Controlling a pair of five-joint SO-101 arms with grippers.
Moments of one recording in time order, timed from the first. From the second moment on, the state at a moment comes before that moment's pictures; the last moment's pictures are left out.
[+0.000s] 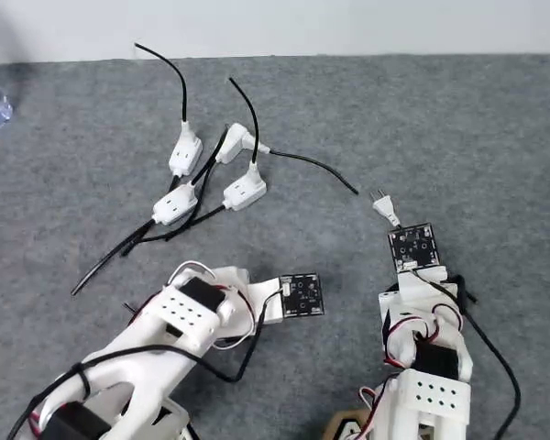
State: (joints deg) left arm 27.7 -23.3 62.2 50.0 -47.0; right arm 10.9 -74.2 89.1 41.7 22.6
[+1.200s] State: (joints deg) left arm 29.8 -31.3 67.3 51.0 -30.5; right arm 10.8 -74.2 89.1 41.8 25.0
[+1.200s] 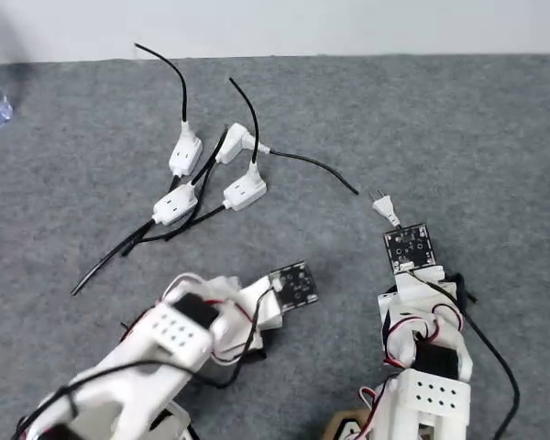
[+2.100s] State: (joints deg) left arm 28.3 -6.5 46.7 58.2 -39.3; right arm 10.8 -74.2 89.1 41.8 25.2
